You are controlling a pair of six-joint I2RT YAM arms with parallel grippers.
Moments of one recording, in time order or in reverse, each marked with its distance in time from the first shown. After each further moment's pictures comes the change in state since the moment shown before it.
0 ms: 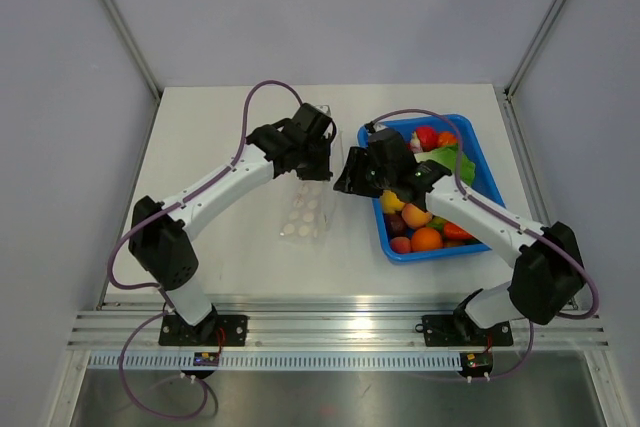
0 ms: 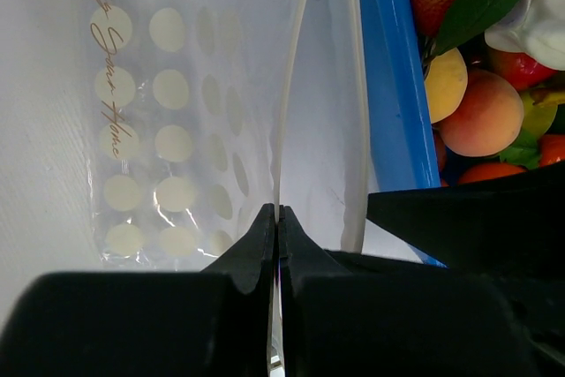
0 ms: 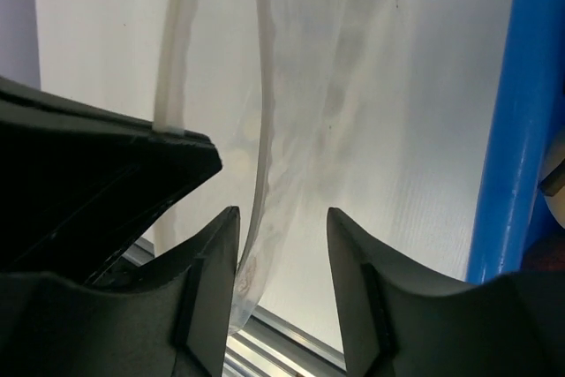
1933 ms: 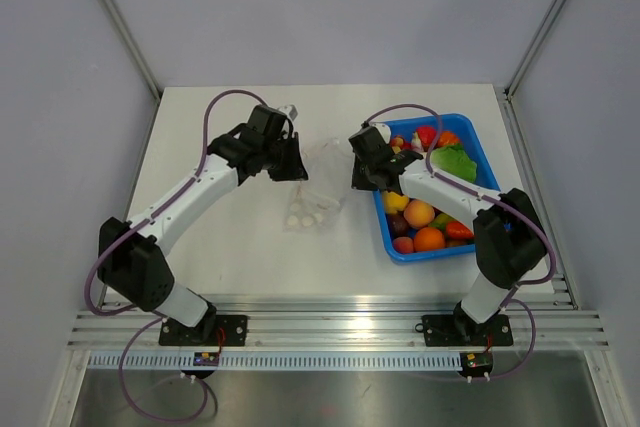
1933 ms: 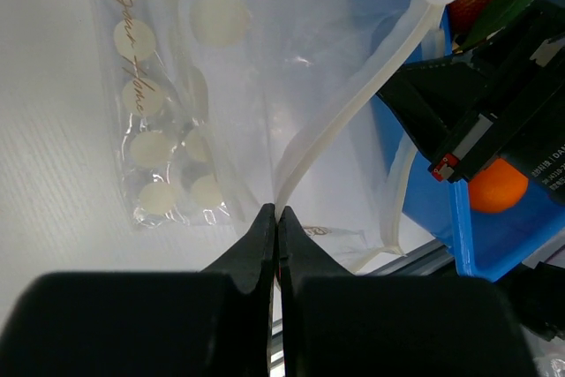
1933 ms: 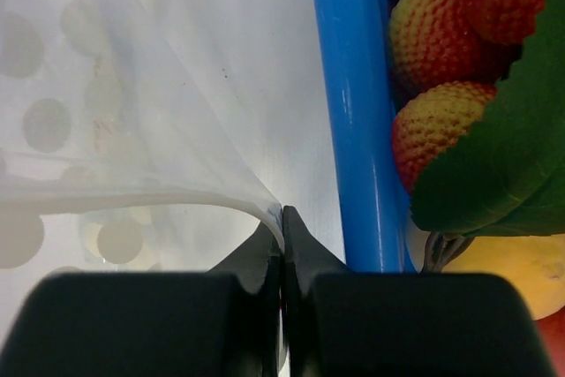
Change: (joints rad) left arm 0.187 -0.189 -0.235 0.132 0.193 0.072; right arm -0.021 0.257 0.111 -0.068 0.312 -0.098
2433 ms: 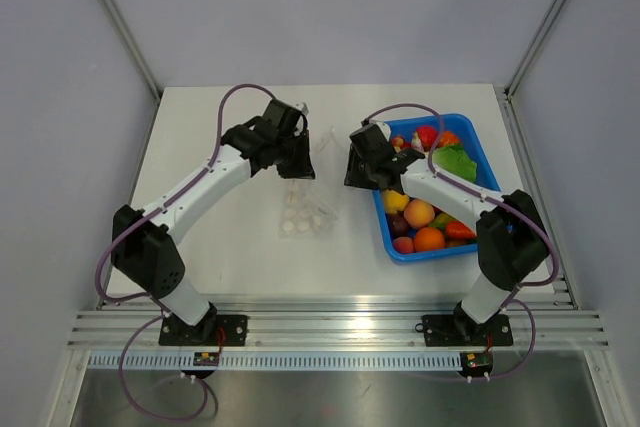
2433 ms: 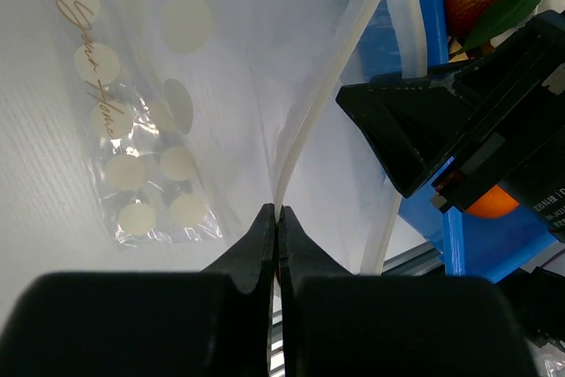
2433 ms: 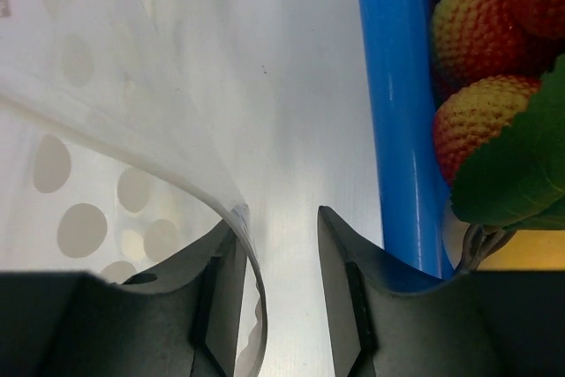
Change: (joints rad) left arm -0.044 0.089 0.110 -0.076 -0.034 -0.037; right arm 0.000 -0.010 0.009 0.015 -0.059 0.053
